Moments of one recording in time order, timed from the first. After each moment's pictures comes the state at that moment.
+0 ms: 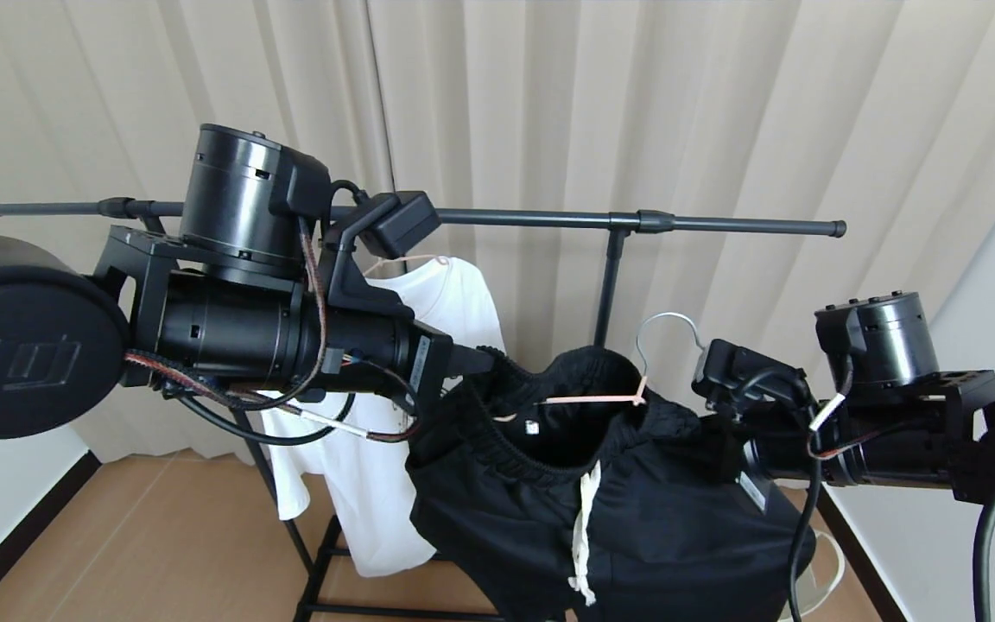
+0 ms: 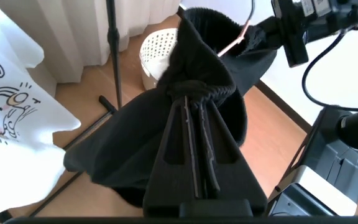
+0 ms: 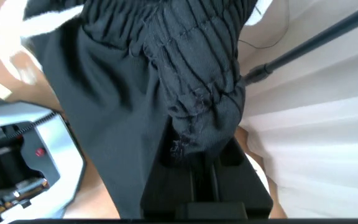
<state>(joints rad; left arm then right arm) -0.59 1.67 -1.21 0.06 -0.35 0.00 0.37 1.69 -0.78 -0.23 0.33 -0.57</state>
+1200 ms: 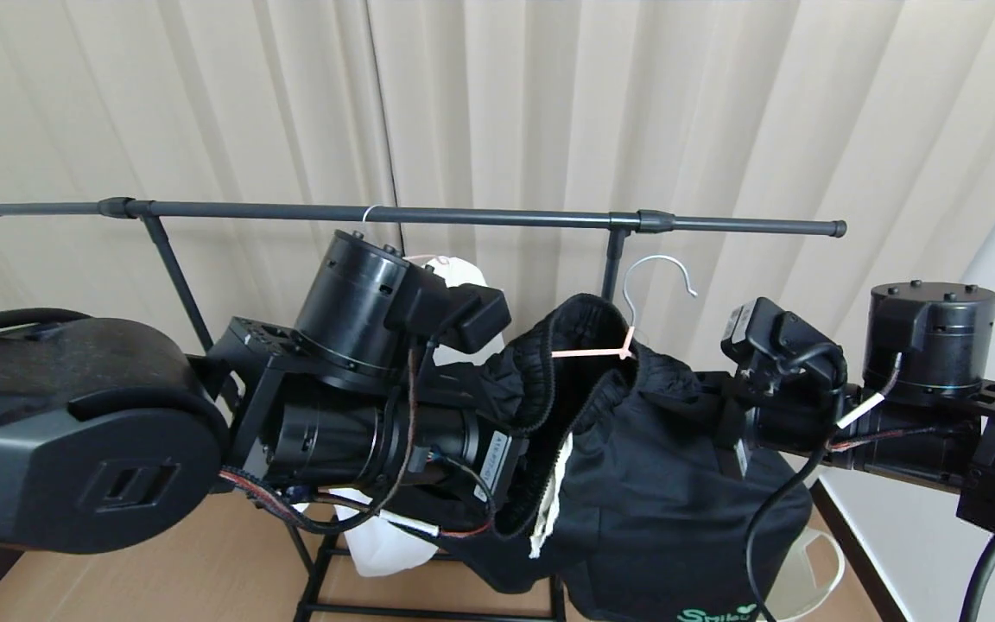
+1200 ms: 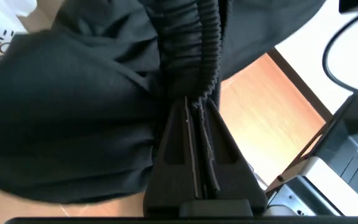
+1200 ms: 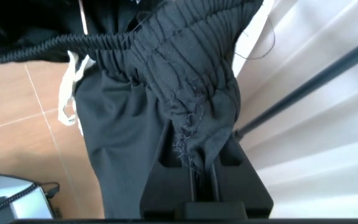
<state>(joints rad) -0.78 1.73 -1.12 0.05 -0.10 -0.12 0.40 1.67 -0.66 -0.68 0.42 -0.46</state>
